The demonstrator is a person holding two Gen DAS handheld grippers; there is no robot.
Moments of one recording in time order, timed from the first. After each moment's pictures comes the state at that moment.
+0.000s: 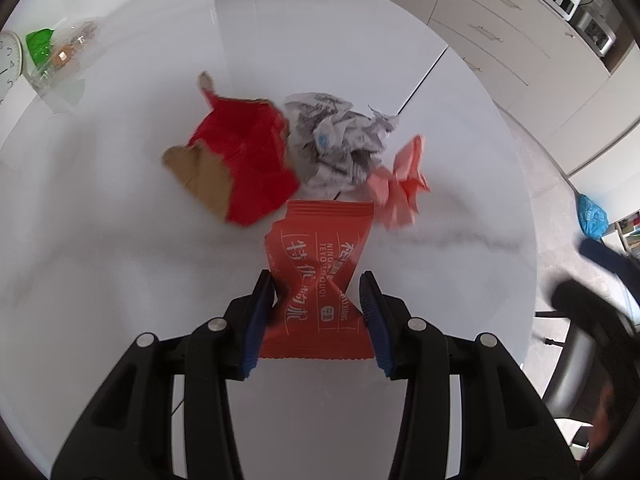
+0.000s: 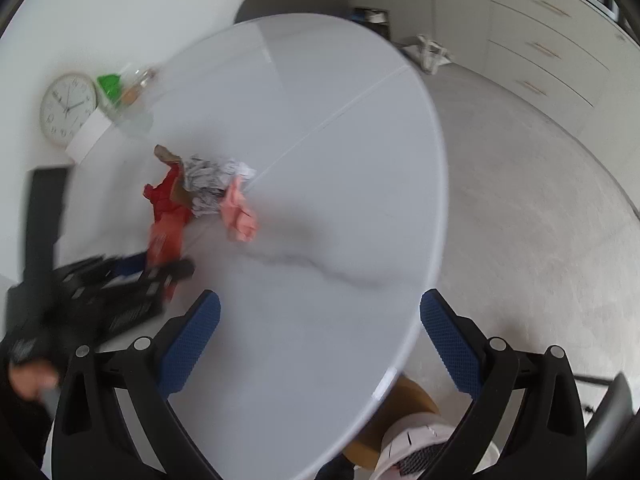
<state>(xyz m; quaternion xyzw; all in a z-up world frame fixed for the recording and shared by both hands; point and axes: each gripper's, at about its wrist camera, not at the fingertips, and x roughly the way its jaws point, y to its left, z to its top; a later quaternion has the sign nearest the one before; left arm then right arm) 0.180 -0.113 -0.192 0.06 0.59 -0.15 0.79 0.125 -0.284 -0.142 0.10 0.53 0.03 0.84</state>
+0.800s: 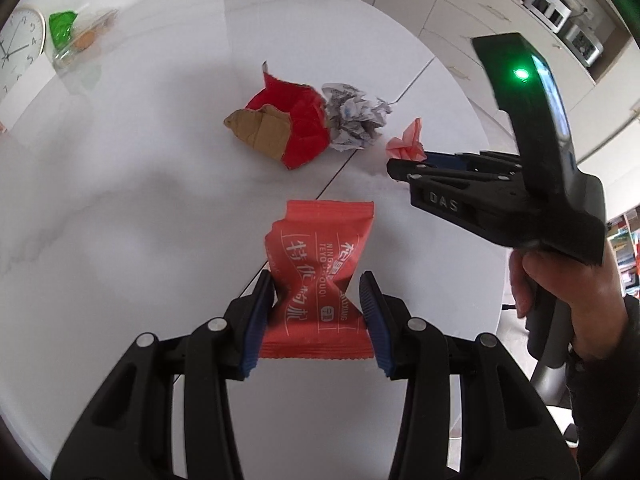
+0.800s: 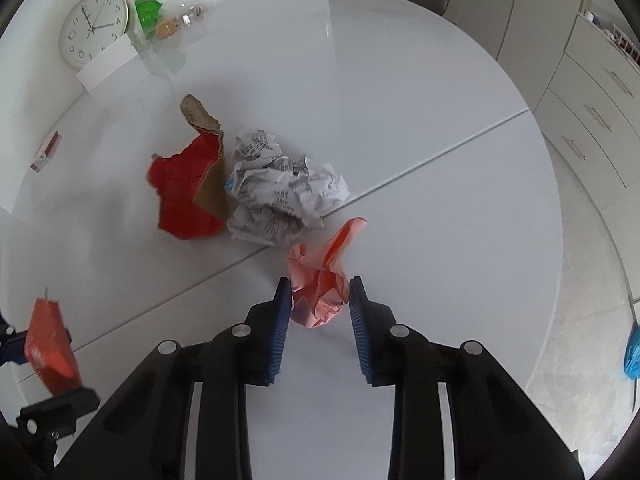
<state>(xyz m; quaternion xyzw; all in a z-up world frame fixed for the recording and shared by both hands) 0.131 -0.067 -0.156 0.03 0.58 -0.17 0.80 0.166 -0.218 -0.170 0.00 0.54 0.07 0.84</state>
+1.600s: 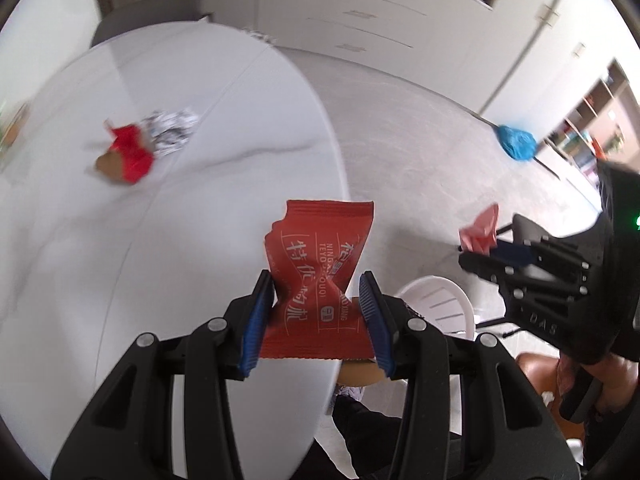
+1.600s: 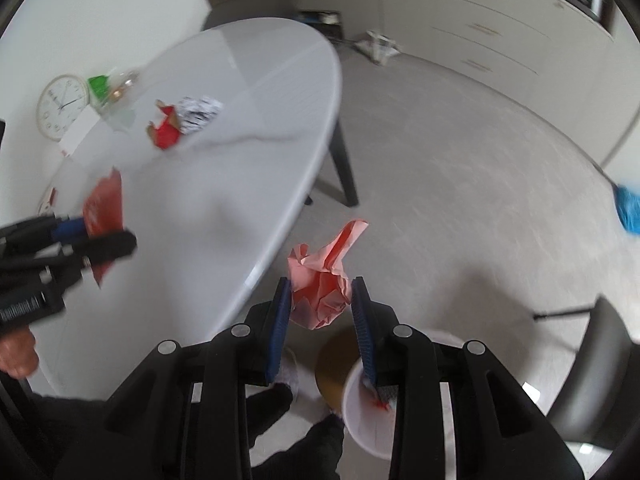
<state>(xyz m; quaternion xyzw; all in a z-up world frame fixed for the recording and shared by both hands) 0.012 -0.170 -0.109 0.12 0.53 -0.32 0.77 -0.088 -0.333 -0.118 0.14 0.53 -0.07 0.84</state>
